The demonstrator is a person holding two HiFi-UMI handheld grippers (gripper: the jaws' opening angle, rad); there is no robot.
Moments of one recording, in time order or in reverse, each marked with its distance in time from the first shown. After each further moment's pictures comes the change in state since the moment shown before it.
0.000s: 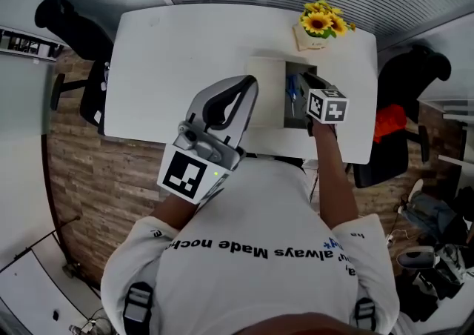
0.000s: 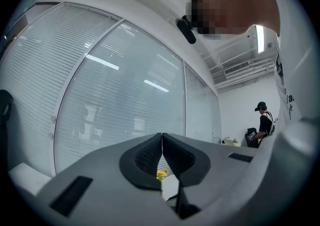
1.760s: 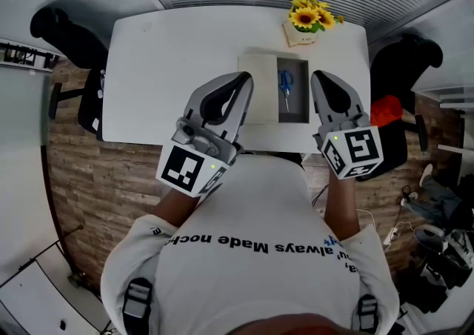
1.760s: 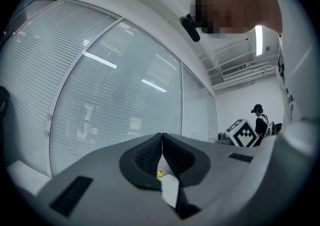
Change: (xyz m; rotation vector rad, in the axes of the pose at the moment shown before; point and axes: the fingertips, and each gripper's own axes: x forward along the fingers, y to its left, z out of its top) left arm 0.001 -0.014 -0.002 -0.018 0.006 -0.034; right arm -0.188 0.097 0.112 -0.343 -0.417 0.031
